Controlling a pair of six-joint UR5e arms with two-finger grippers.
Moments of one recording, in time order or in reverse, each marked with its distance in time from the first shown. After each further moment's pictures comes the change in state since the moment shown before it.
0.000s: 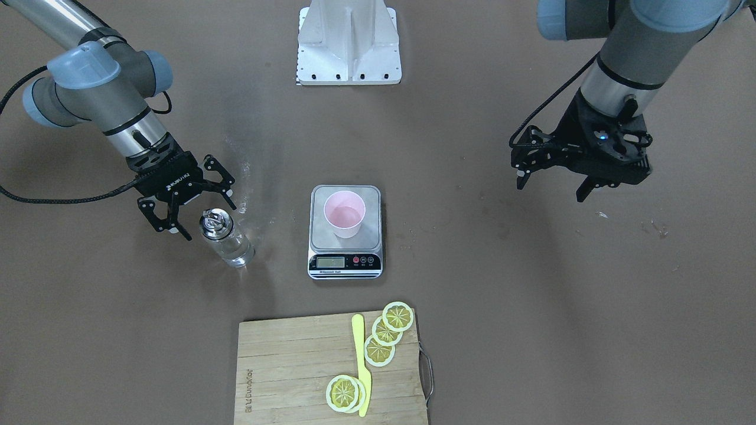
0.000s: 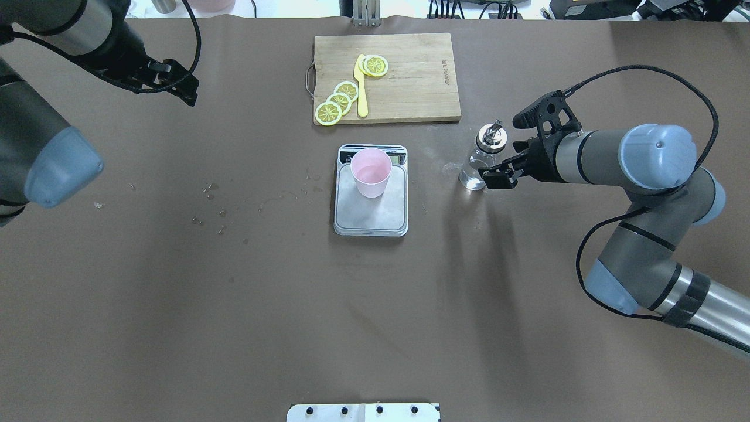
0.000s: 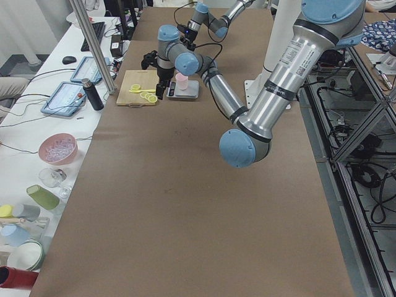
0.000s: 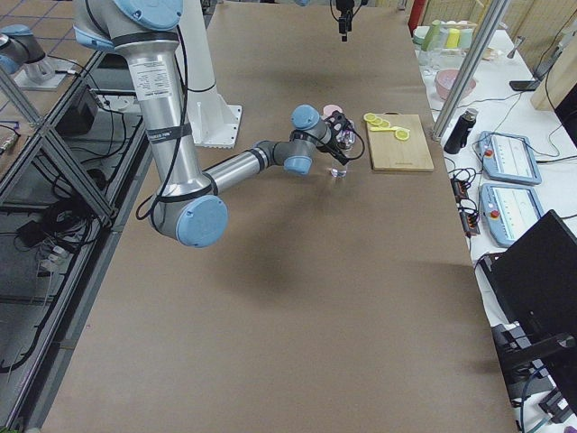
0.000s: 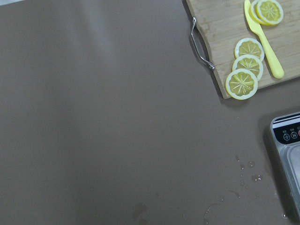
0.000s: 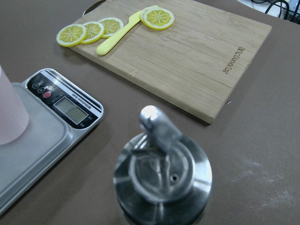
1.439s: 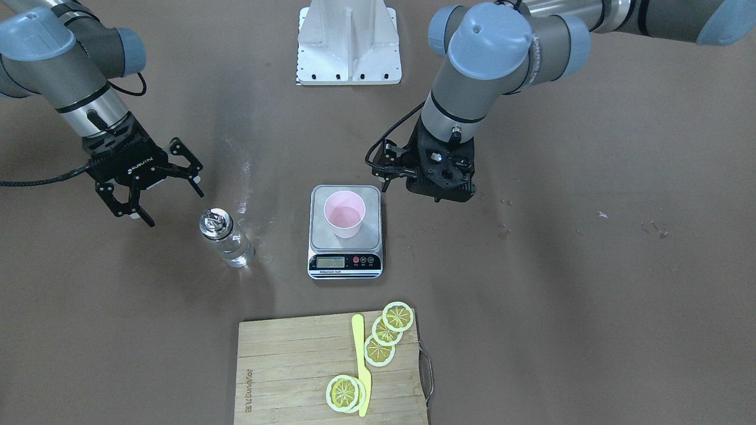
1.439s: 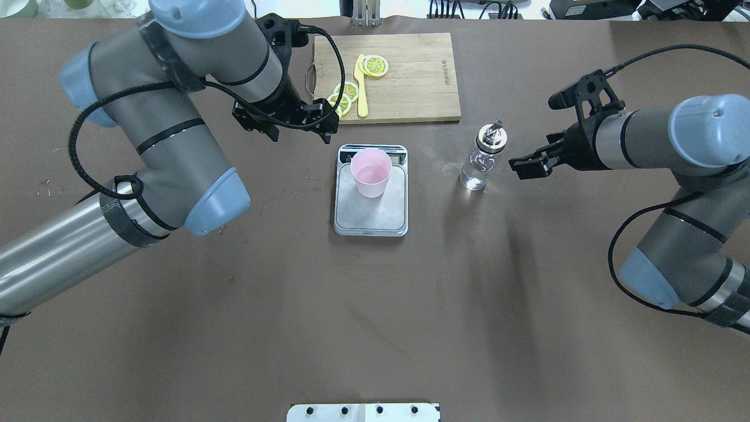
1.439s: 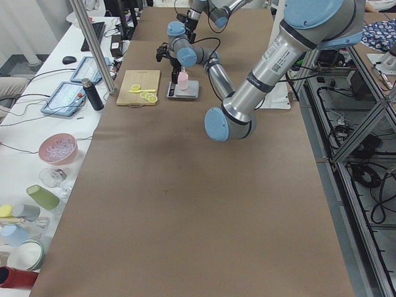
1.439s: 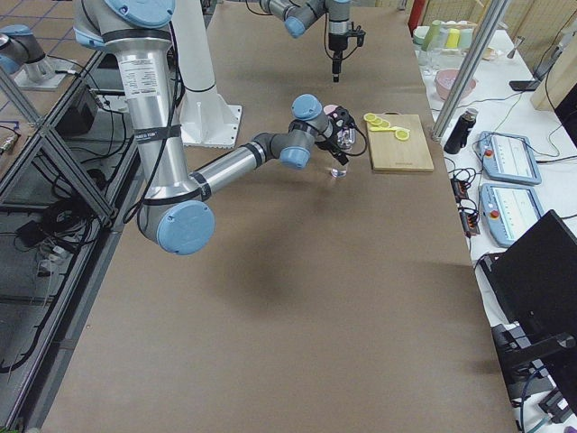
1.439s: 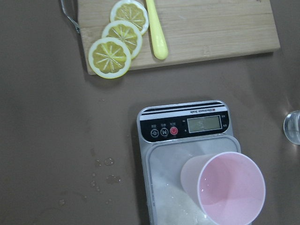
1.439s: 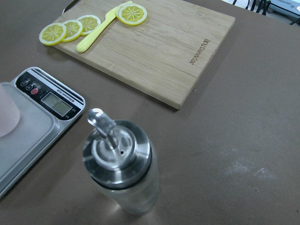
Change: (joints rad) left arm 0.210 -0.245 0.243 -0.124 0.003 -0.320; right arm 0.071 -0.068 0.145 -0.166 0.079 -0.002
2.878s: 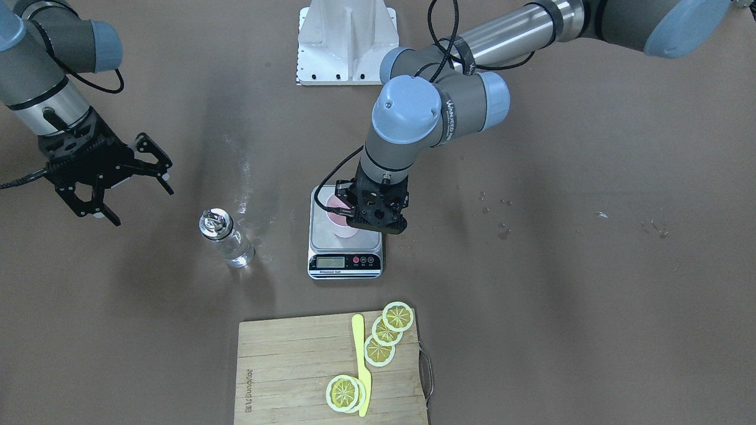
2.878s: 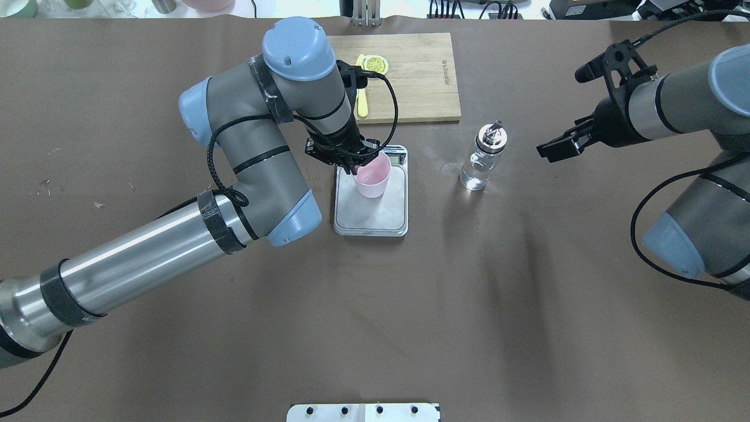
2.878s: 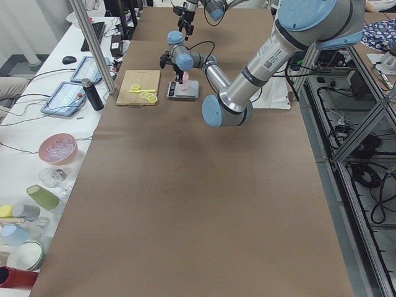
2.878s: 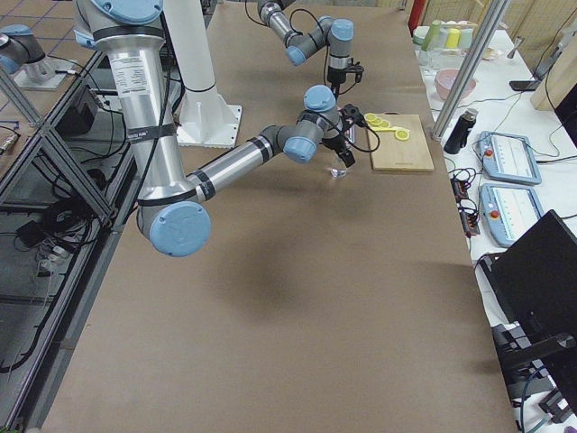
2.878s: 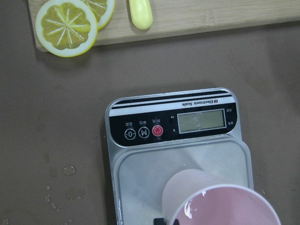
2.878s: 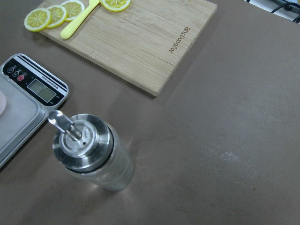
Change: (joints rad) left arm 0.118 -0.148 0.315 -0.161 0.004 -0.077; right arm 0.126 0.012 0.046 -0.182 0.162 -0.109
